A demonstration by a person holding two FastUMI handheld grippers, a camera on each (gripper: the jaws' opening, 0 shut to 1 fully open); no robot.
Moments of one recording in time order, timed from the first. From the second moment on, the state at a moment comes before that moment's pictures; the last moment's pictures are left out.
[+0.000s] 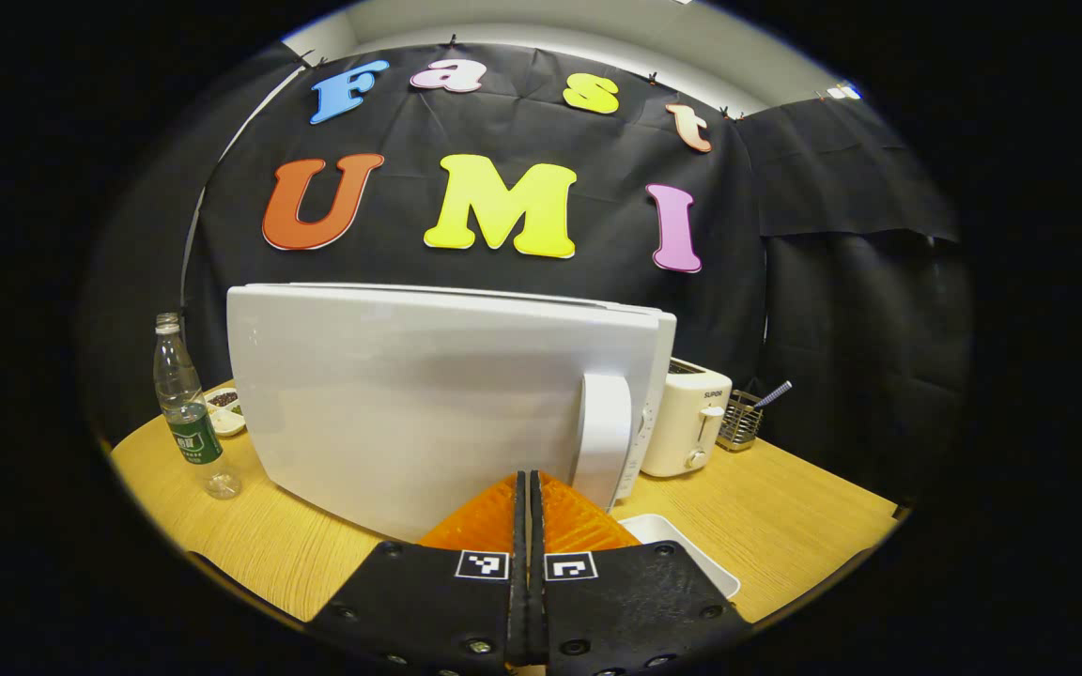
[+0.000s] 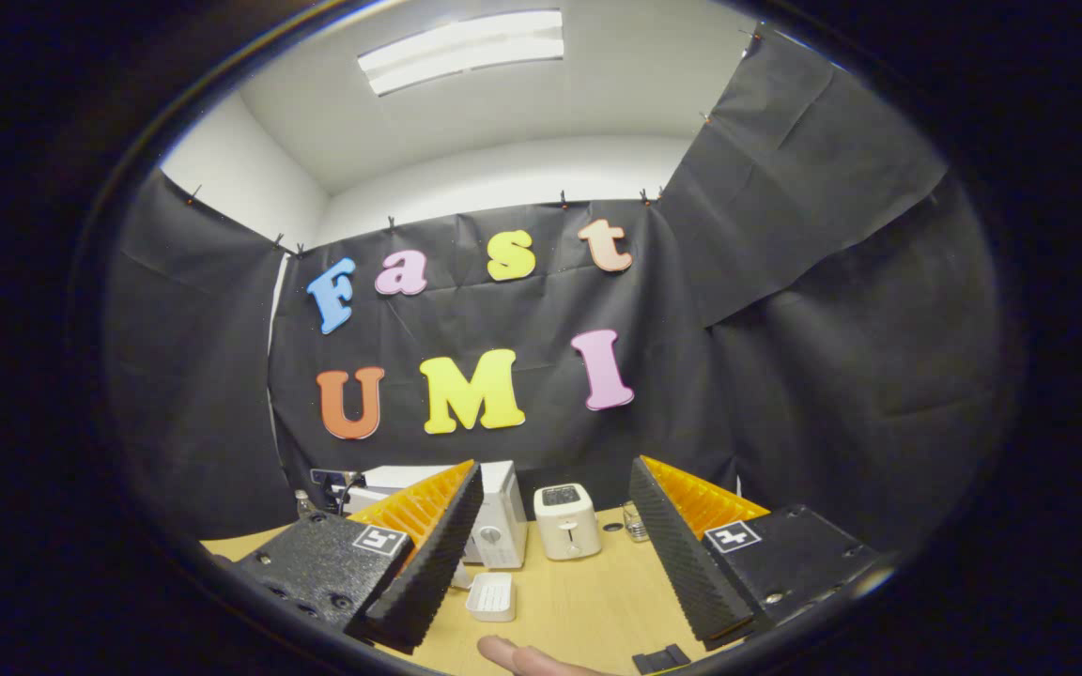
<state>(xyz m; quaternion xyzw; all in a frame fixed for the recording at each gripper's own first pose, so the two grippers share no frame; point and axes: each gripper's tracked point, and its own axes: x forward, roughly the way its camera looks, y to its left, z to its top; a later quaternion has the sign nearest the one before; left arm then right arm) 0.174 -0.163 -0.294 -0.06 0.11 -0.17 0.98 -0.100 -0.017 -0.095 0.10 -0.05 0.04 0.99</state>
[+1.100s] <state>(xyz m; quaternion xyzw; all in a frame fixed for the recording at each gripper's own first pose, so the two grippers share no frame) 0.245 -0.186 -0.327 -0.04 0.22 -0.11 0.97 -0.088 -0.042 -0.112 0.09 -0.01 0.02 1.00</state>
